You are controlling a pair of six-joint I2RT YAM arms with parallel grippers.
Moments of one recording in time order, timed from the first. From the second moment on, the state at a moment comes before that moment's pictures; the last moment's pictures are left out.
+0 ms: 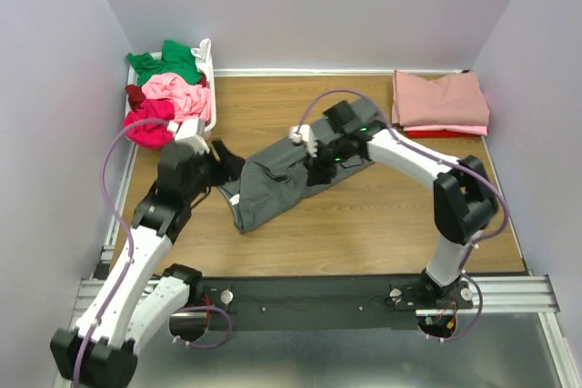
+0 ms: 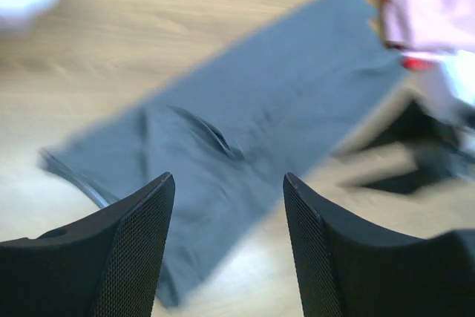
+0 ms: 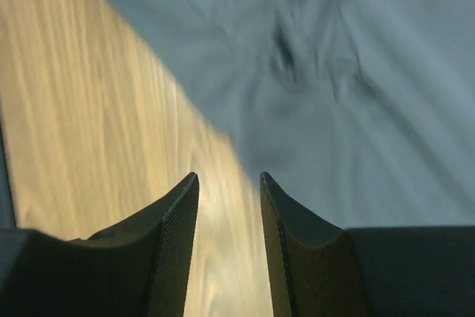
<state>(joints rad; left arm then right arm) -0.30 0.87 0.80 -0.34 0.06 -0.48 0.55 1.77 1.31 -0.59 -0.69 -0.64</state>
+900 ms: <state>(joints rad) -0.30 0.49 0.53 -0.49 0.20 -0.68 0.76 2.15 1.66 -0.49 -0.34 -0.48</state>
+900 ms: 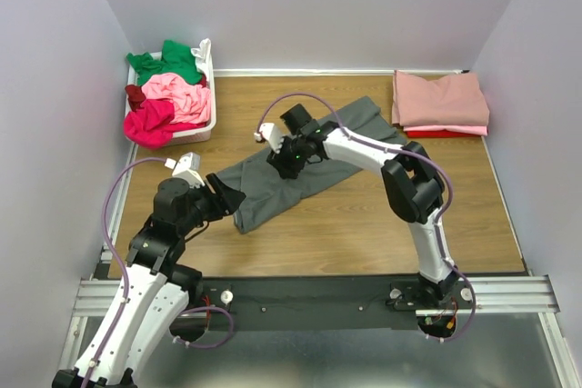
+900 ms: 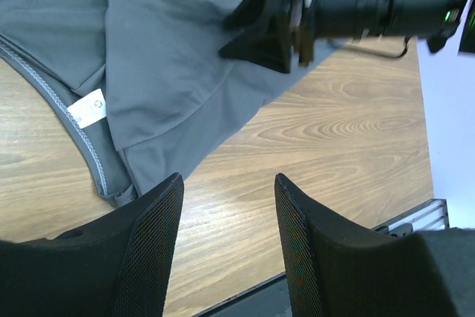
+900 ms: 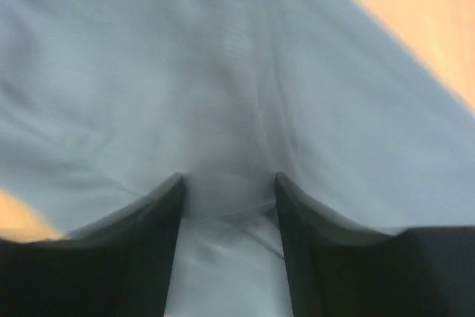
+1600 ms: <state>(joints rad) -0.30 0.63 0.41 -0.40 0.33 -0.73 0.43 1.60 1.19 -0.40 -0.53 -0.71</state>
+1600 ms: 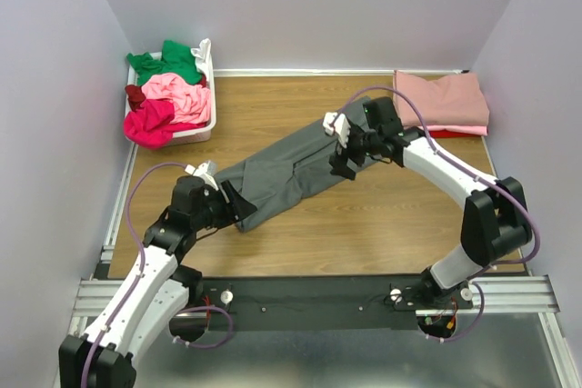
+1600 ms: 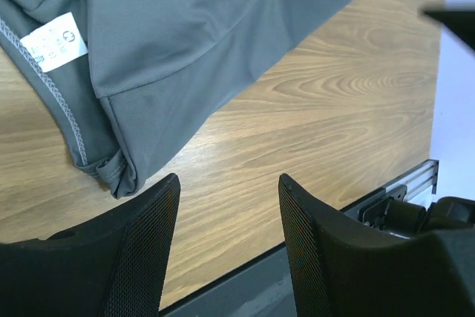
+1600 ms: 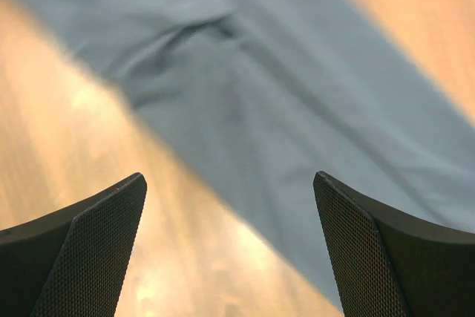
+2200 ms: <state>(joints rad) -0.49 0.81 0.41 -0.51 0.11 -1.00 0.38 1.58 1.03 -0.46 -0.71 -0.86</state>
